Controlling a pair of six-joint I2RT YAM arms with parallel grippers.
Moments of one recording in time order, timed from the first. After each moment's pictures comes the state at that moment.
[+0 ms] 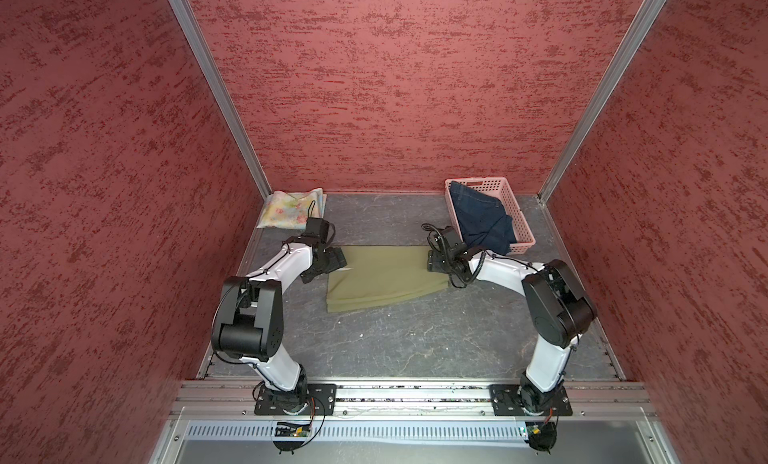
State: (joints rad) left arm -0.11 1.64 1.08 -0.65 -0.03 -0.54; right arm 0.51 1.85 1.13 -0.27 0.12 0.58
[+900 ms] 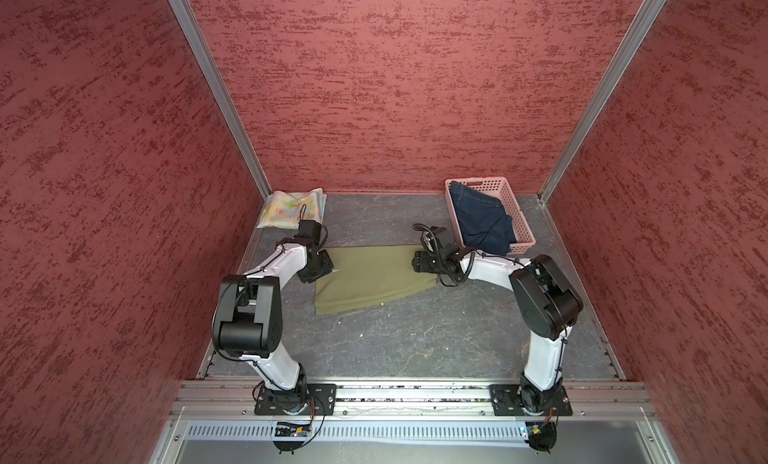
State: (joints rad) left arm -0.04 1.67 1.06 -0.67 0.00 -0.56; right arm 0.53 1.90 1.17 -0.17 -0.06 0.56
